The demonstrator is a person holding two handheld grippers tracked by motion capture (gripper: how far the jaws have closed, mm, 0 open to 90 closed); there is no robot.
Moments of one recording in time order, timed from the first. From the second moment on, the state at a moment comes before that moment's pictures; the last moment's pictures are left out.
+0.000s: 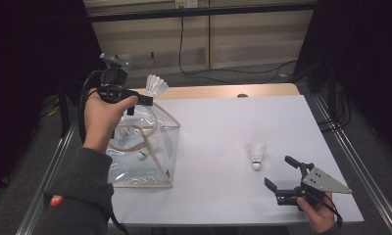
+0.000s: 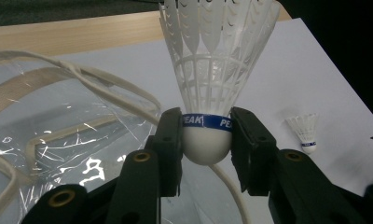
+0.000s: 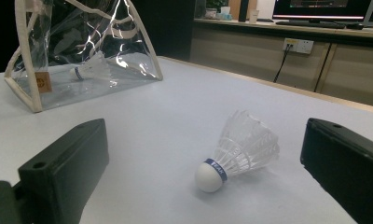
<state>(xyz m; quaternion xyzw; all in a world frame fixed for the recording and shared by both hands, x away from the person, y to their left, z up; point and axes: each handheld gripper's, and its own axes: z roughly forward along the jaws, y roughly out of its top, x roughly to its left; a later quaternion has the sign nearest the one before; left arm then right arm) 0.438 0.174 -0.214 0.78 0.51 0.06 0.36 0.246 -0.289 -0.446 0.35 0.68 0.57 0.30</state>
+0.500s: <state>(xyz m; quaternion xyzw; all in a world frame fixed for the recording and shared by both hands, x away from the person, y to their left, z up) 0.439 0.188 -0.217 0.77 0.52 0.07 0.36 0.246 -0.290 -0.446 0.35 0.68 0.57 0.30</state>
